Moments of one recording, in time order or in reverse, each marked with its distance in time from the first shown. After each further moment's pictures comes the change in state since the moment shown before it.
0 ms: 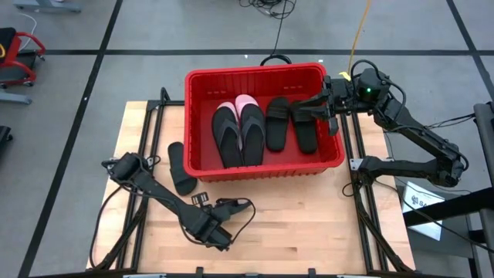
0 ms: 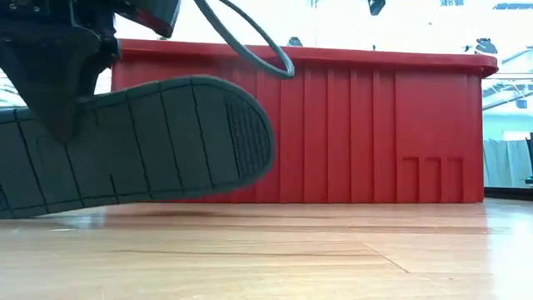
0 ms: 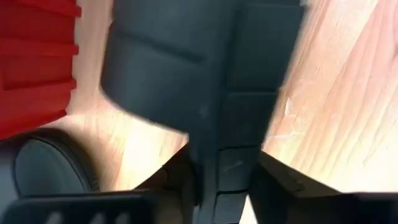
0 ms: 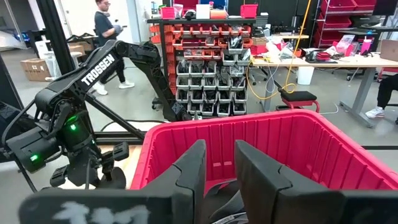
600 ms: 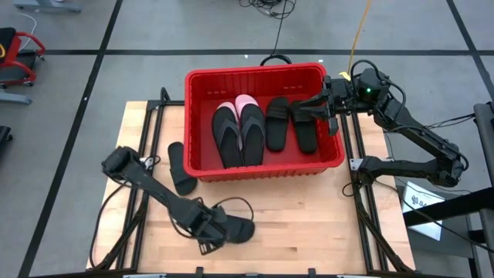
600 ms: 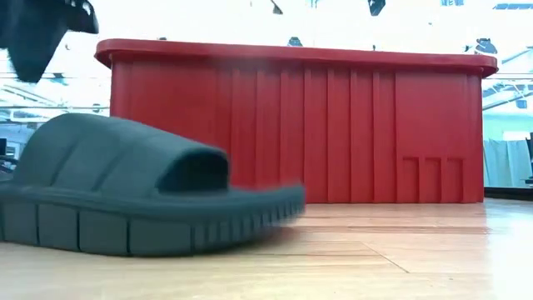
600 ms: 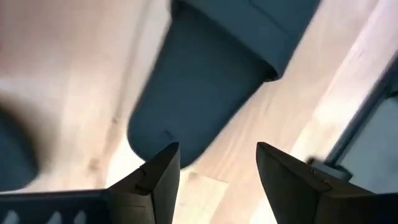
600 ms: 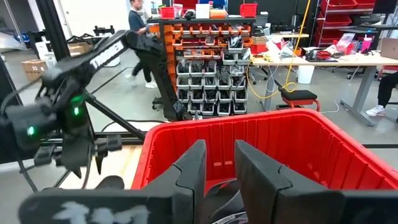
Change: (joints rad) left arm 0.002 -0.115 -0.002 0.071 0.229 -0.034; right arm 0.000 0.000 0.000 -0.002 0.000 0.006
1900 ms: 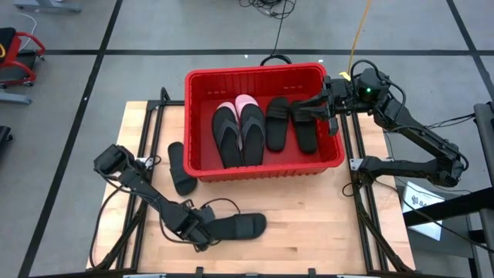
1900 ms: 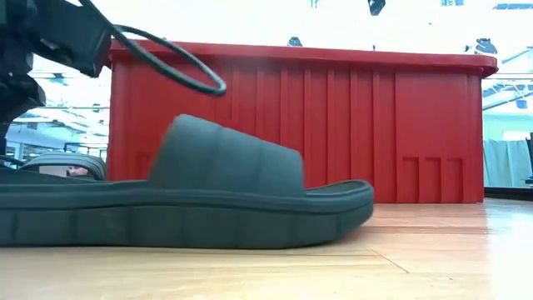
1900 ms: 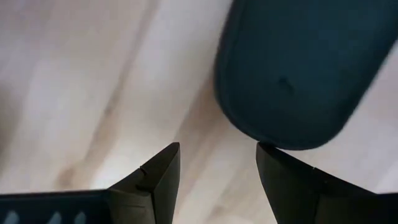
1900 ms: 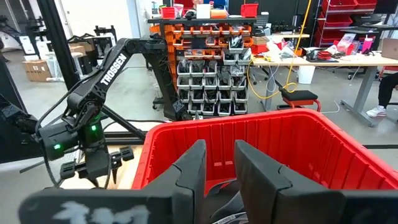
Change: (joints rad) left arm -0.086 -0.059 -0.373 0.323 -0.110 -0.182; right arm 0.000 0.000 0.000 0.000 -0.003 -0.001
